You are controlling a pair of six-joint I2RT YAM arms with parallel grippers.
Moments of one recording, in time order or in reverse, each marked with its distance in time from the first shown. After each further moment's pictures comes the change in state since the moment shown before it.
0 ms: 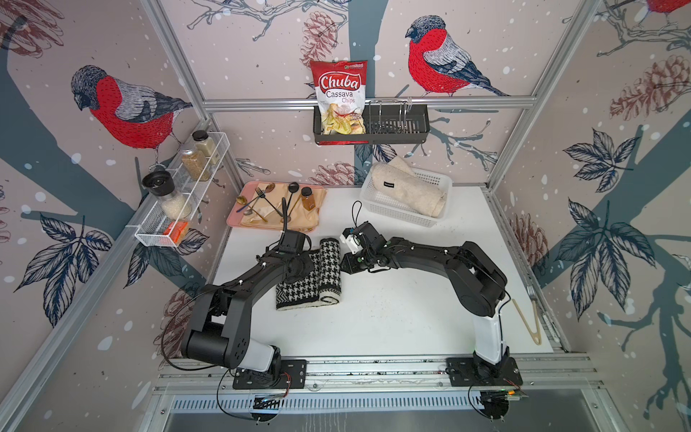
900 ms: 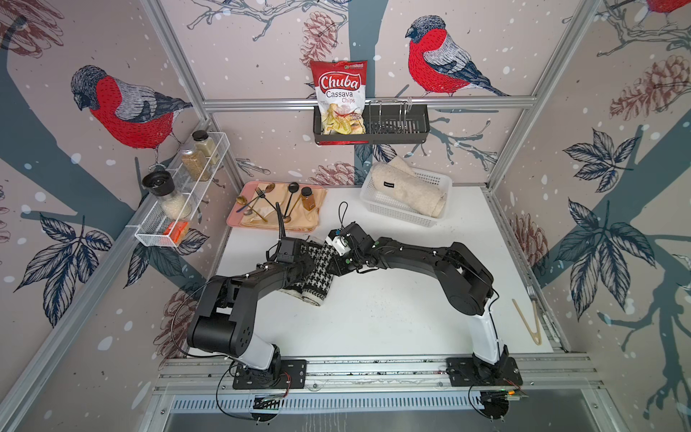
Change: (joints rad) left arm 0.026 0.072 -0.147 0.400 0.127 -0.026; right arm 0.059 0.077 0.127 -0.021 -0.042 -0.022
